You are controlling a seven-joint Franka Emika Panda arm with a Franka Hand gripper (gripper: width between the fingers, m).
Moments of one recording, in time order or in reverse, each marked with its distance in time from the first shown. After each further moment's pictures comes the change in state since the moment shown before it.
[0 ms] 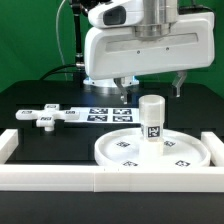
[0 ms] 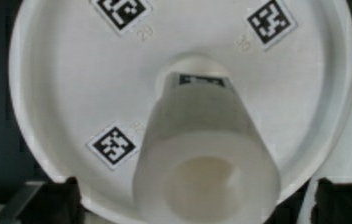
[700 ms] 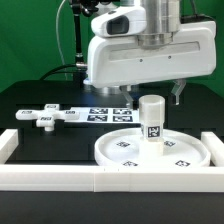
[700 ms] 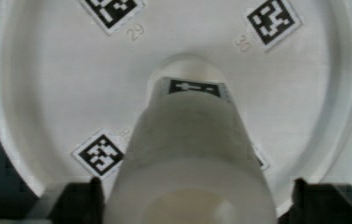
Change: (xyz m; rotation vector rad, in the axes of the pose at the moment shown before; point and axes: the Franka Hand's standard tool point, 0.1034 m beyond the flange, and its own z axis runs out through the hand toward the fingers) arm -0.003 -0.006 0.011 0.001 -0.008 -0.007
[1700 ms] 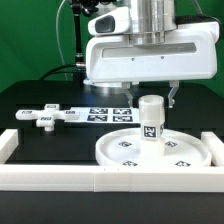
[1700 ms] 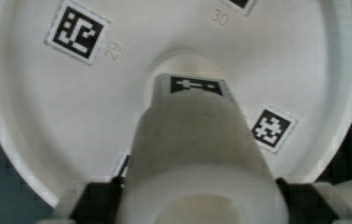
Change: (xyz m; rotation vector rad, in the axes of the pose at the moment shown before) arm -0.004 0.004 0.000 0.026 0.069 0.592
